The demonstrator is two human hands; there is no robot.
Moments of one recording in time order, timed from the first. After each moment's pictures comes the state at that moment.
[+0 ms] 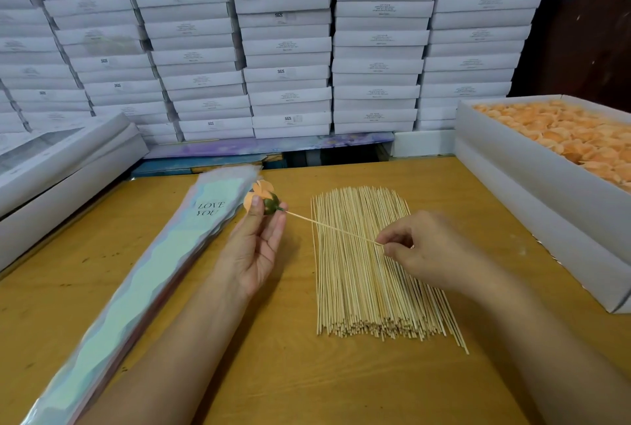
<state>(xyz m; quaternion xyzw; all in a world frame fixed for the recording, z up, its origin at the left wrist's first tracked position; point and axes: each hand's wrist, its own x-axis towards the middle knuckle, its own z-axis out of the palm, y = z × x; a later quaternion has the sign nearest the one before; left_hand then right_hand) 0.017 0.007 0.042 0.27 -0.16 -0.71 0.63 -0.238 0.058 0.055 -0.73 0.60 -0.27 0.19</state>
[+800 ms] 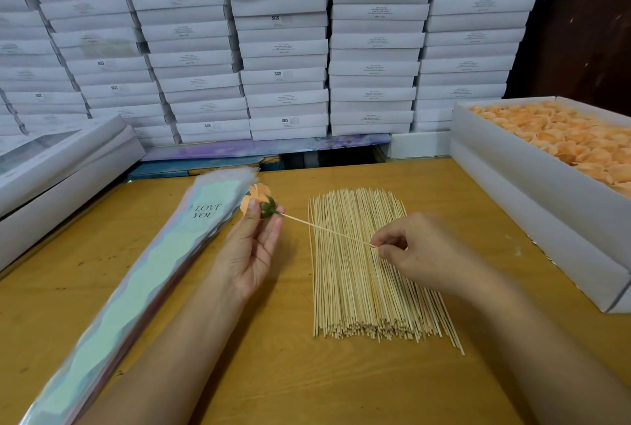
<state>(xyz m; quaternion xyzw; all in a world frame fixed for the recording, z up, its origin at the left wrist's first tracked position) 0.018 0.009 0.042 0.28 -0.17 -0.71 0.62 -0.239 0.055 0.050 -0.73 0.59 -0.27 0.20</state>
